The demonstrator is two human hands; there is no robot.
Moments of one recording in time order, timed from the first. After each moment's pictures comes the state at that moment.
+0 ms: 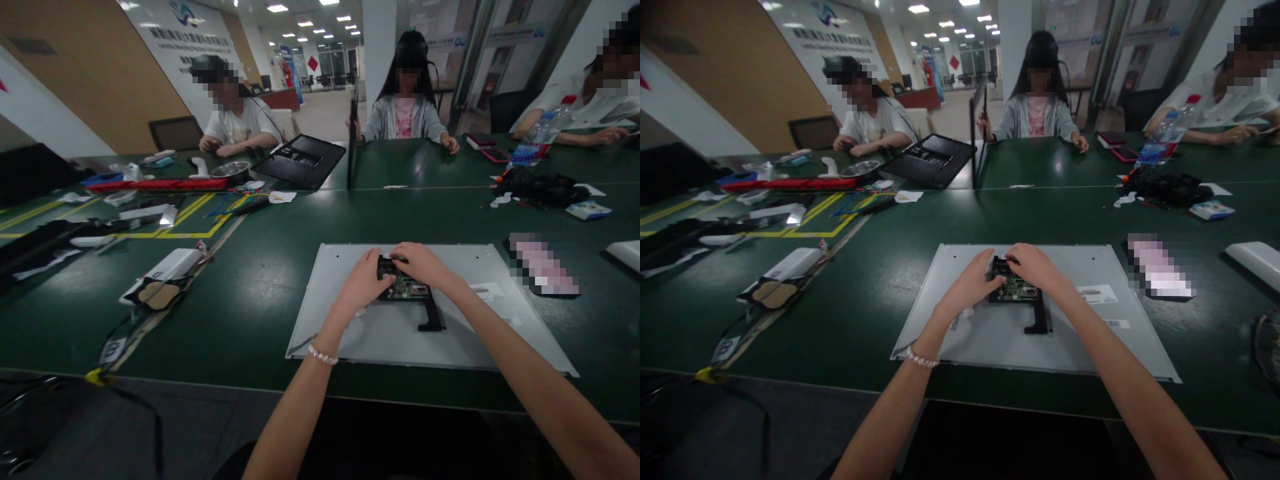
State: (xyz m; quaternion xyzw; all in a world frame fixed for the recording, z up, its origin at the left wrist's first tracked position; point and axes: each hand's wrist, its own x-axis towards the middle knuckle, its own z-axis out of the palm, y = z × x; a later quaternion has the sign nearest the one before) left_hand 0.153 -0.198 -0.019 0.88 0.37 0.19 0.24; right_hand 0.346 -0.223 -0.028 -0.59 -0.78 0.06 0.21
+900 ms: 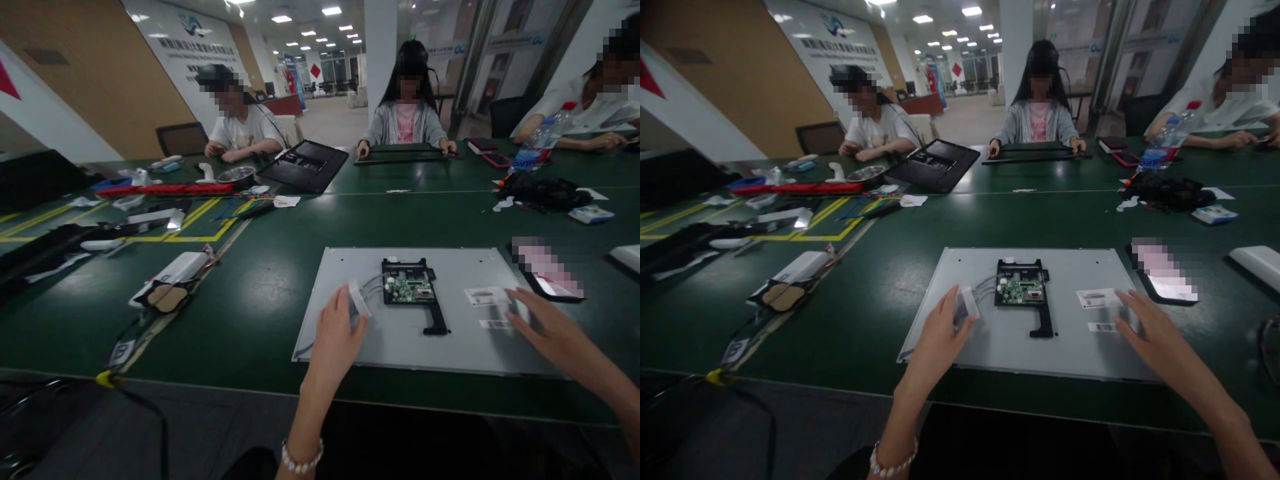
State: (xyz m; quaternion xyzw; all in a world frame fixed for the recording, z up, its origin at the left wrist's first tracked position) left_hand 0.073 -0.278 -0.014 0.83 0.50 0.19 0.15; right_hand 0.458 -0.429 -0.088 -0.76 -0.60 0.03 0.25
